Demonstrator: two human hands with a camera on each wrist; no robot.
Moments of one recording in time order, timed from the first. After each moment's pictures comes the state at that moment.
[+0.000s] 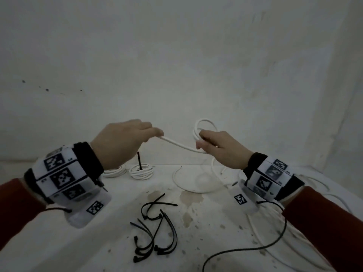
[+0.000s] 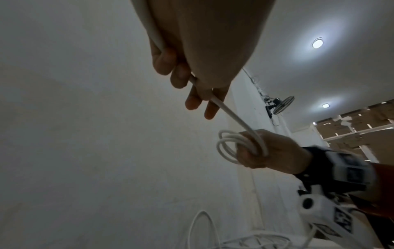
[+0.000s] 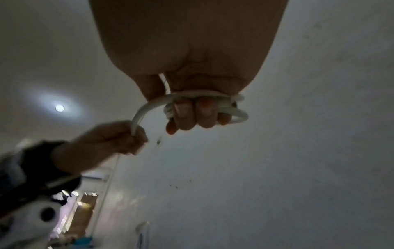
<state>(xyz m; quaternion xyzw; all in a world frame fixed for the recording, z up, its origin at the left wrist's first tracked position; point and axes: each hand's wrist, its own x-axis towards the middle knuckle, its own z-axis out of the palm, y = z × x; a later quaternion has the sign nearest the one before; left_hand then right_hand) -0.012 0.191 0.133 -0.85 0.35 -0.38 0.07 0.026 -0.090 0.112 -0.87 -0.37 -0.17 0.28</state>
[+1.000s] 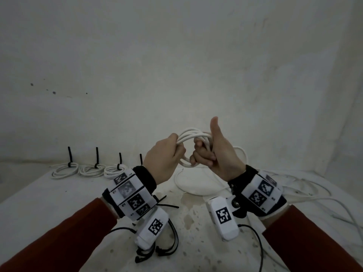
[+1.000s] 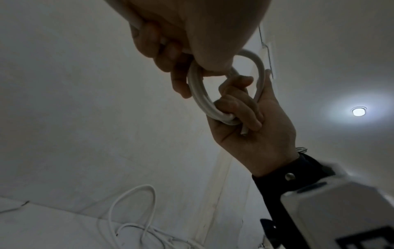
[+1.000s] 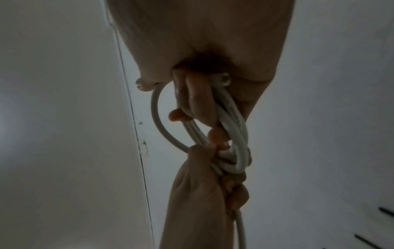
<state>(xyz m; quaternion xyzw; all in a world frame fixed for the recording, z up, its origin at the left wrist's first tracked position) 0.004 0.111 0.090 -0.87 0.23 -0.28 -0.34 0.001 -0.051 0.109 -0.59 -0.30 0.04 0.75</state>
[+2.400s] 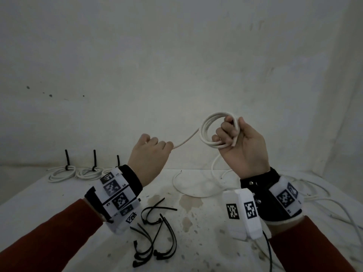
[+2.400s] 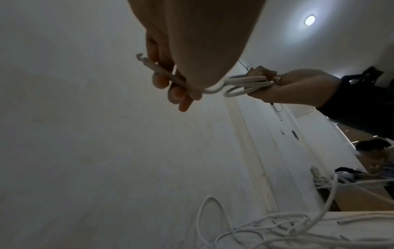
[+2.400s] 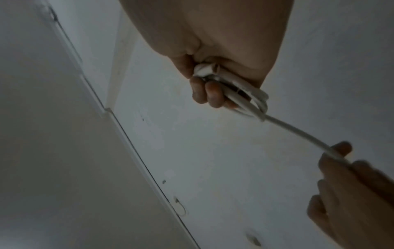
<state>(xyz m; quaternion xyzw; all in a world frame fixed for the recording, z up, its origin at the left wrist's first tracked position) 0.017 0.139 0.088 -0.85 0.22 -0.44 0.16 0.003 -0.090 0.121 -0.30 -0.29 0.04 0.91</state>
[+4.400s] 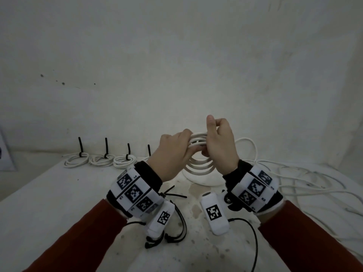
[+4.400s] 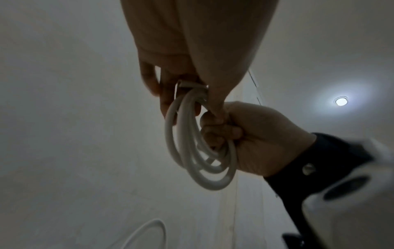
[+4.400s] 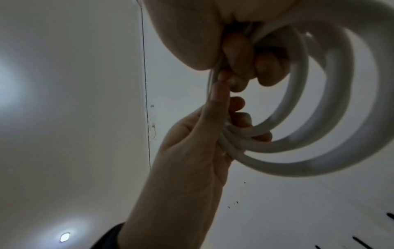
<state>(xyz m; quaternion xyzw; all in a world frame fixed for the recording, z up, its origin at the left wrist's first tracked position) -0.010 0.112 0.082 -0.88 0.27 -0.32 -0.20 0.012 -0.020 0.095 -0.72 -0.10 -0.26 0.64</state>
